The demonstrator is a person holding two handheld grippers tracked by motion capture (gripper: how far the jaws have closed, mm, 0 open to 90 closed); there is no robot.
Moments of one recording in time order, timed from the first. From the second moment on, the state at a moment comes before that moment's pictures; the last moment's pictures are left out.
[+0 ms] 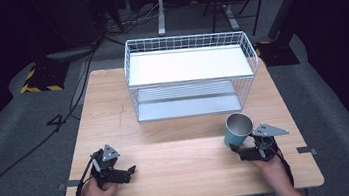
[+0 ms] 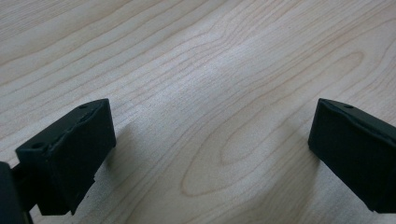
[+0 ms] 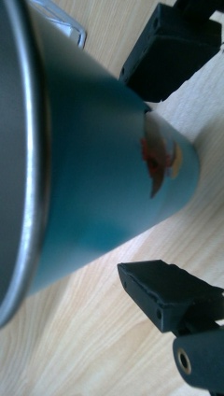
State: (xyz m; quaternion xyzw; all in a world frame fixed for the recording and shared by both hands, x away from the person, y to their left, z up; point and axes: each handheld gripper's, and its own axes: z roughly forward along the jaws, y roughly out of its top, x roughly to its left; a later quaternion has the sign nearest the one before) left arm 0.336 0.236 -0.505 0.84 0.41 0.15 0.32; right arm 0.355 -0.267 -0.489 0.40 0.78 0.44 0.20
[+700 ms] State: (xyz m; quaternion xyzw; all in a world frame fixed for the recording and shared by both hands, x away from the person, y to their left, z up) left arm 0.336 0.236 -0.505 0.84 0.41 0.15 0.32; right arm 0.366 -0.252 -0.500 0.42 0.78 0.42 0.22
